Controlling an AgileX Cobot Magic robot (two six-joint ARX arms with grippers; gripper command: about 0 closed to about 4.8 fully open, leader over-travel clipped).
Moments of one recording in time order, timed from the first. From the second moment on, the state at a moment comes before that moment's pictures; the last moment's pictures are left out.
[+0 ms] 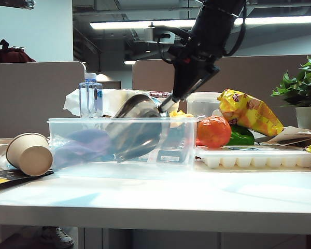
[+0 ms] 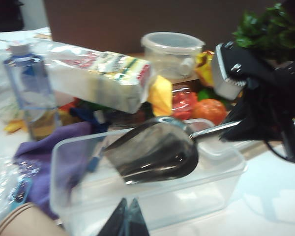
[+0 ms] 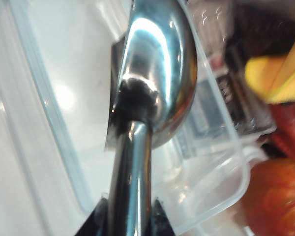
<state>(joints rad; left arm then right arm) -0.46 0.58 0.54 -0.07 0.04 -0.04 0.57 1.72 1.46 -0.61 -0.06 -0.41</state>
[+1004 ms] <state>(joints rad) -0.41 0.58 0.54 -0.07 0.04 -0.04 0.64 1.93 1.79 -0.71 -0.13 -0.42</state>
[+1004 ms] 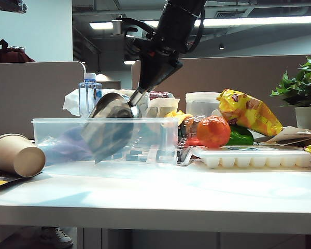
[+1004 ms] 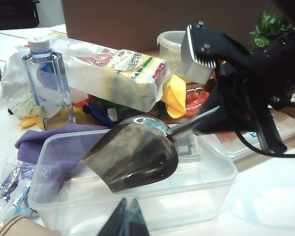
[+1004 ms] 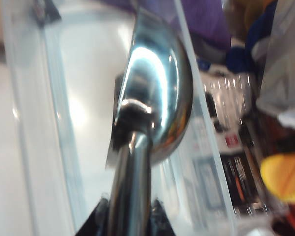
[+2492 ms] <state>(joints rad) -0.41 0.57 0.54 -0.07 0.04 -0.04 0.63 1.88 1.80 -0.72 -0.18 -0.27</state>
